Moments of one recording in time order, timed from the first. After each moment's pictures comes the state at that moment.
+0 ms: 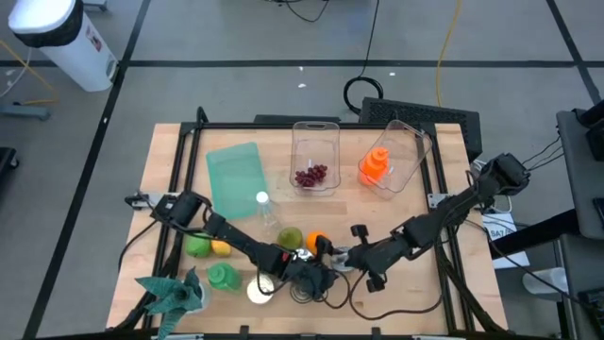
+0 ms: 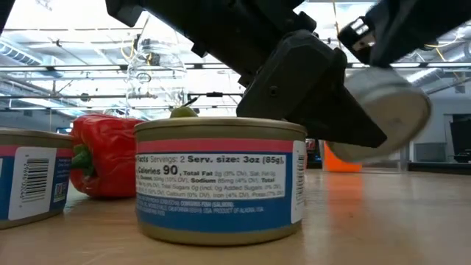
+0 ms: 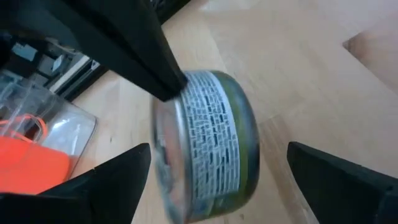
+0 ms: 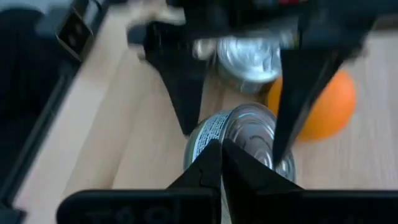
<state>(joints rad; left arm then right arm) -0.43 2.21 1.45 0.16 -0.50 0.34 0.55 1.44 0.90 -0.27 0.18 0.28</state>
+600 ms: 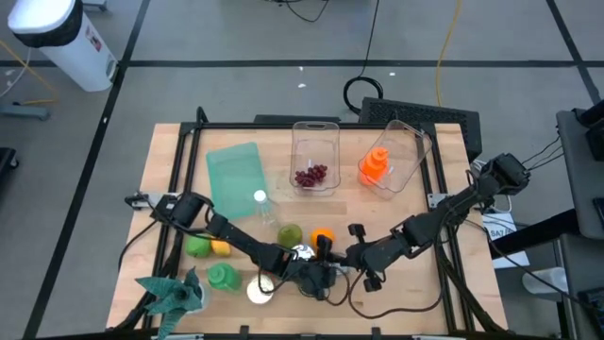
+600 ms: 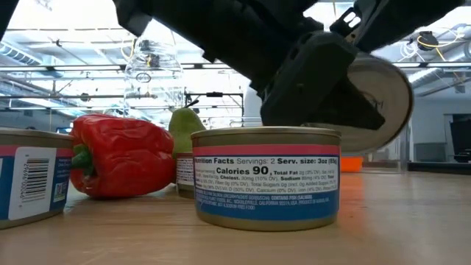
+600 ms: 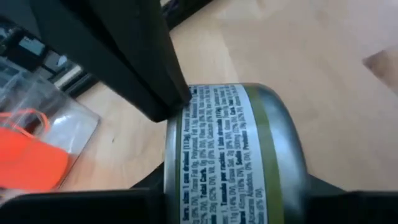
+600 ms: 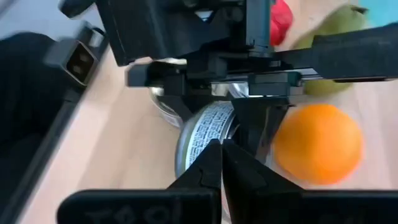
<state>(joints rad) -0.42 2.21 1.44 0.26 -0.52 0.35 0.55 1.44 0.91 -0.21 0.17 0.27</state>
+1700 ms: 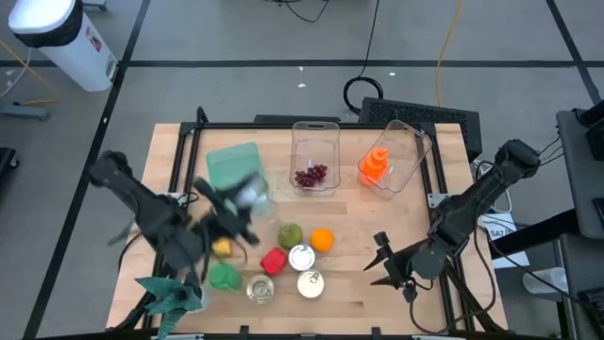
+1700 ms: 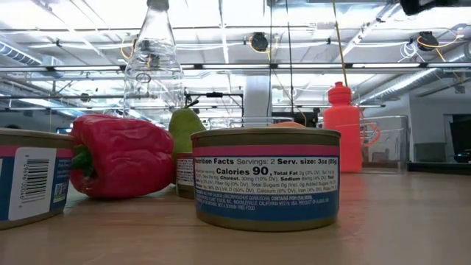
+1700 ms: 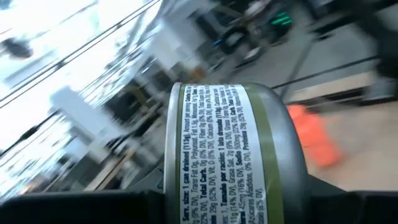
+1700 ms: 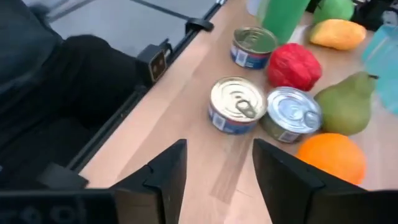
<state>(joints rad) -0.65 1.41 1.45 -0.22 -1.50 0.45 0.78 1.17 0.72 -0.12 0.31 0.14</state>
